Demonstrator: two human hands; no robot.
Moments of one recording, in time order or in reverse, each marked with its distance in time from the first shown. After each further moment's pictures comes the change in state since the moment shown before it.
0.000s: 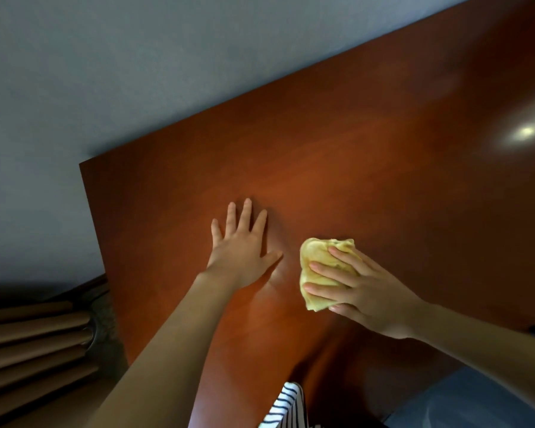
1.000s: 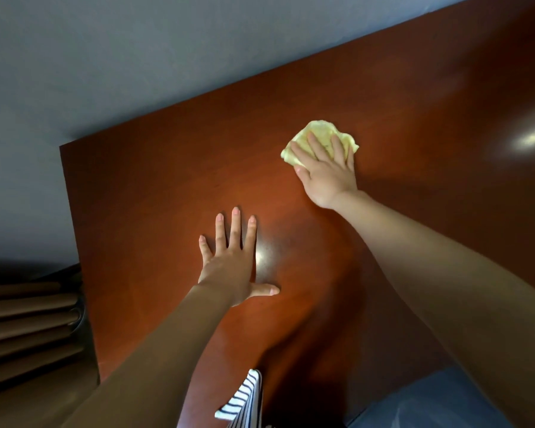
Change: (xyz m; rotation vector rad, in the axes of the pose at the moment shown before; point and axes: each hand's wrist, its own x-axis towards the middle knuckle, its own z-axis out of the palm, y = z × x) left_hand -0.010 0.032 0.029 0.139 -0.161 -0.089; right_hand 0.136 0.108 -0.037 0.239 0.021 0.705
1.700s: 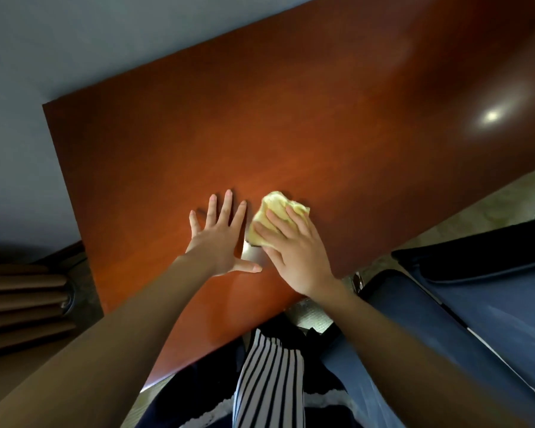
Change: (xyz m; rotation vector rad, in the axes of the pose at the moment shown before) left_hand -0.076 0.026 0.058 0.089 0.030 0.126; right_hand -0.264 -0.032 0.079 0.086 0.191 -0.227
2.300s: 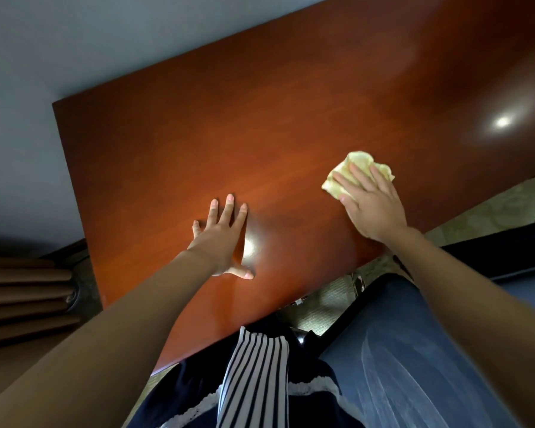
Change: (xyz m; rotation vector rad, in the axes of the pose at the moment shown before) left_hand -0.013 0.013 -0.012 -0.056 -0.088 -0.003; right_hand 0.016 0.142 -0.044 -0.119 -0.128 0.321
